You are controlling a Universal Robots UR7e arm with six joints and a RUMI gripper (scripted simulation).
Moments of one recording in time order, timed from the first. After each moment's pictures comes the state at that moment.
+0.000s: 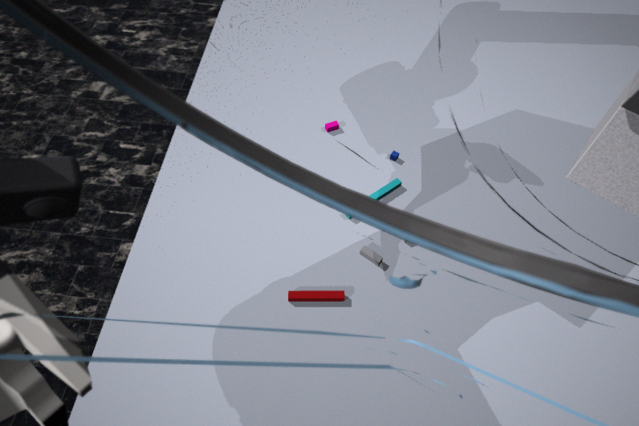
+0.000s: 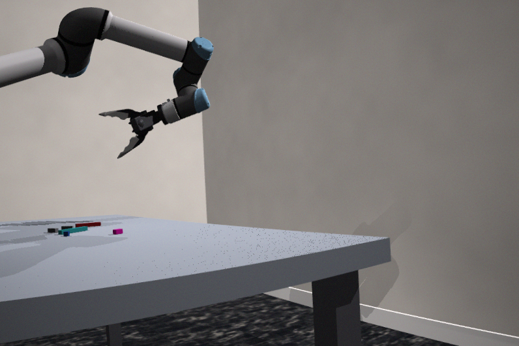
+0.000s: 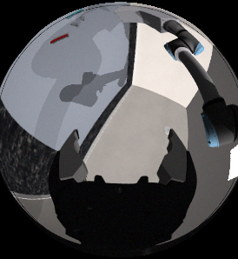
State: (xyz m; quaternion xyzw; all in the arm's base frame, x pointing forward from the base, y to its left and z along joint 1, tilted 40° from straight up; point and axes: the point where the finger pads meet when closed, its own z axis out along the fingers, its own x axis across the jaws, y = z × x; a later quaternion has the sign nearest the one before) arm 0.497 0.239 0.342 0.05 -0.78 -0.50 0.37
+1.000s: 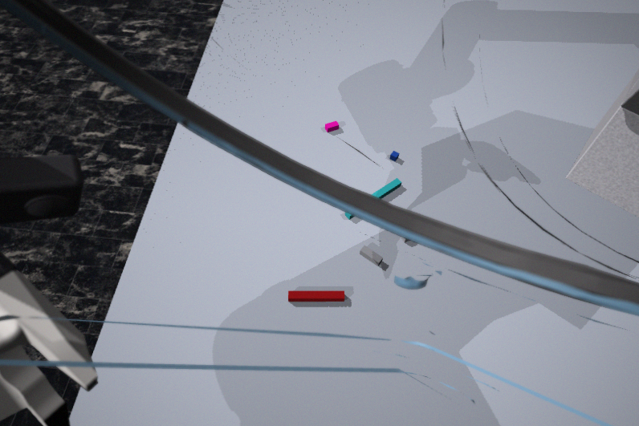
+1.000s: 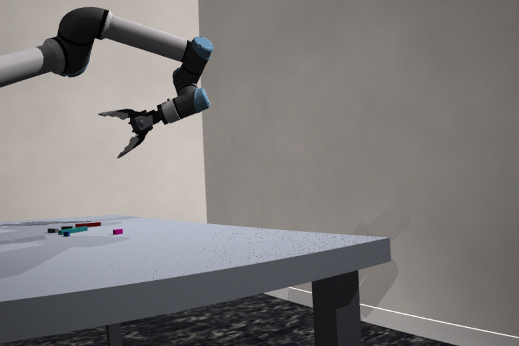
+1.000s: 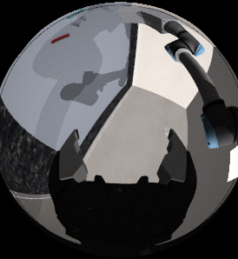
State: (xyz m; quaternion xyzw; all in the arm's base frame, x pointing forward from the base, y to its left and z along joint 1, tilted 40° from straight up) arm 0.496 0.238 0.341 0.06 -0.78 -0.50 0.37
